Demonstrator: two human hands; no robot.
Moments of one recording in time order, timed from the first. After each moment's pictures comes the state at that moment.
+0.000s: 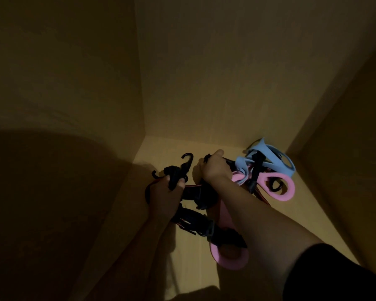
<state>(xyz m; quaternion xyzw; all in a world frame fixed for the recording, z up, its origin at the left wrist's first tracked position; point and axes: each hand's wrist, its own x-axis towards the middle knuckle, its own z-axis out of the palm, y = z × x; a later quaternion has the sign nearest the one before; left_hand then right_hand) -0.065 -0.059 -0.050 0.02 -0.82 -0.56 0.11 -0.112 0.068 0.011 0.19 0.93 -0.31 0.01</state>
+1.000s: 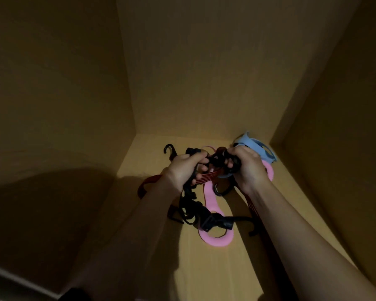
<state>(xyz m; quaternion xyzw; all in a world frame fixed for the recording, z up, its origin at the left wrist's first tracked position) -0.051 0.000 0.034 0.00 -0.67 -0.71 -0.22 -0.024 0.149 0.042 0.10 0.57 -0.81 -0.10</state>
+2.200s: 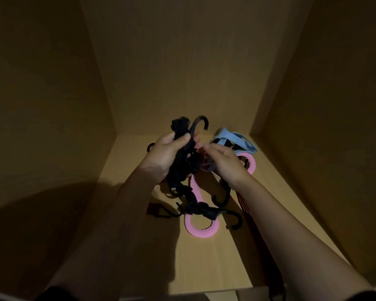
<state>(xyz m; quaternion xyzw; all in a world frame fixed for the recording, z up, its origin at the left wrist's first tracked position) -0.045 -0.008 0.063 -0.17 -0.63 -0.74 -0.16 -0.009 0.139 0.045 0.03 0.77 -0.64 -0.04</state>
